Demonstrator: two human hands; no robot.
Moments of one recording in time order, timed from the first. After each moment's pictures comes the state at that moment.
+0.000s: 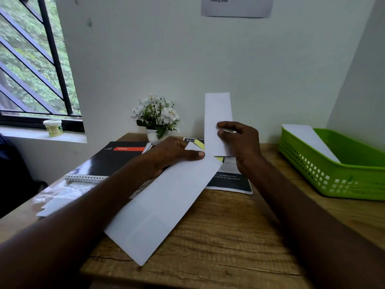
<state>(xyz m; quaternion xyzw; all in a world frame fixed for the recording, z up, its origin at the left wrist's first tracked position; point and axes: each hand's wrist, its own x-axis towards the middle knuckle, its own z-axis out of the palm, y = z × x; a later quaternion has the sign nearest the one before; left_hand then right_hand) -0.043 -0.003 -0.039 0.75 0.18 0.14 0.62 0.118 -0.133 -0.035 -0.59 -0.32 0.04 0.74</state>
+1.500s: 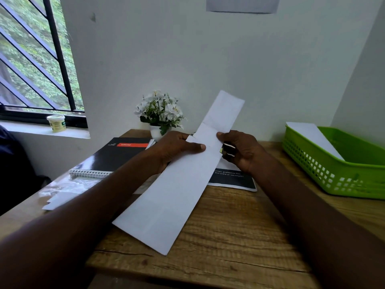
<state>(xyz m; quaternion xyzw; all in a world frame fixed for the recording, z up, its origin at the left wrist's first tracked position) -0.039 0.000 -0.039 0.74 0.20 0.19 0.61 0.117 -0.137 -0.037 -0.58 -0.20 0.30 0.73</state>
